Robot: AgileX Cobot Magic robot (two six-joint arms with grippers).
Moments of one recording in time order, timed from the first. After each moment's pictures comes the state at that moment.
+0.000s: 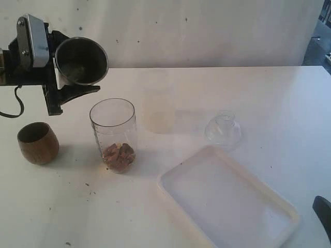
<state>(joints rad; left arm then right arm) -0.01 1.77 -1.09 1.51 -0.98 -0.28 0.13 0.01 -0.01 0.00 0.33 0.09</state>
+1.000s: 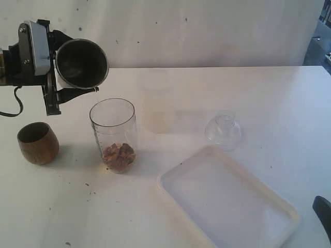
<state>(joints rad) -0.01 1.77 -1.09 1.51 -0.98 -0.13 0.13 0.01 -0.01 0.00 0.33 0.09</state>
